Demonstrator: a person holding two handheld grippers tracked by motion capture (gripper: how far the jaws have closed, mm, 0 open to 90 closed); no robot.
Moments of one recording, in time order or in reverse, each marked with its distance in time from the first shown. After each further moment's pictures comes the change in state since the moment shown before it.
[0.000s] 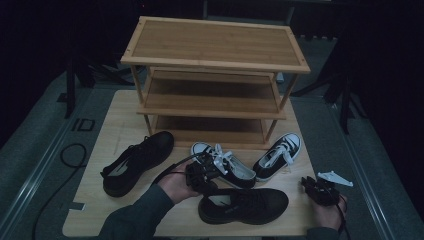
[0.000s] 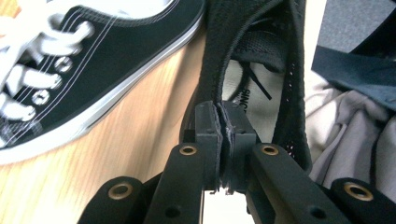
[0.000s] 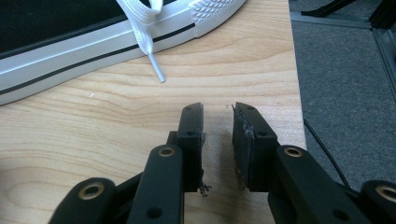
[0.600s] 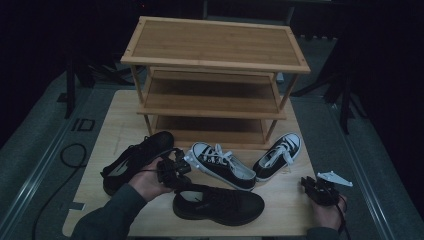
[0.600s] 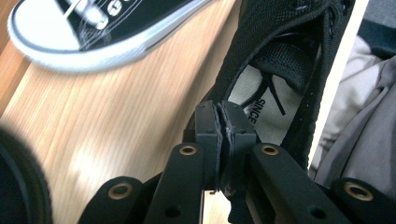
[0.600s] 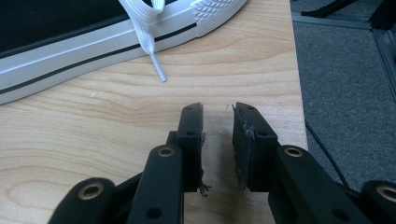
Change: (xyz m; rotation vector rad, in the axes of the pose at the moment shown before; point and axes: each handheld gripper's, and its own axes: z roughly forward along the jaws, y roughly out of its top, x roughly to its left) left arm 0.023 -0.057 -0.031 0.038 0.086 -0.083; right arm 0.001 0.000 0.000 0.000 -0.001 -0.004
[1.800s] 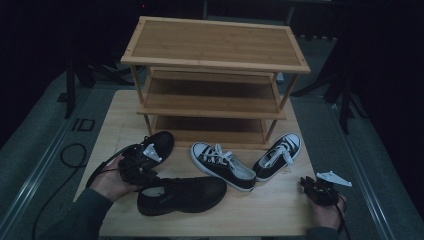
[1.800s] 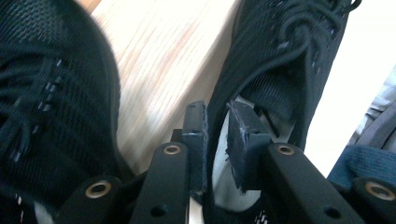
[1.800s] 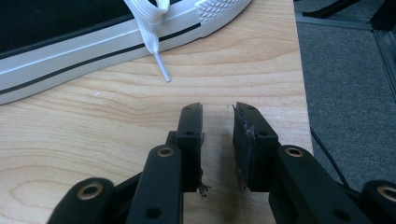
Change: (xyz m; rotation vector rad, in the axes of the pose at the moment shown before) left arm 0.030 -0.064 -0.030 -0.001 0.092 -0.149; right arm 0.002 0.000 0.000 0.001 0.003 -0.003
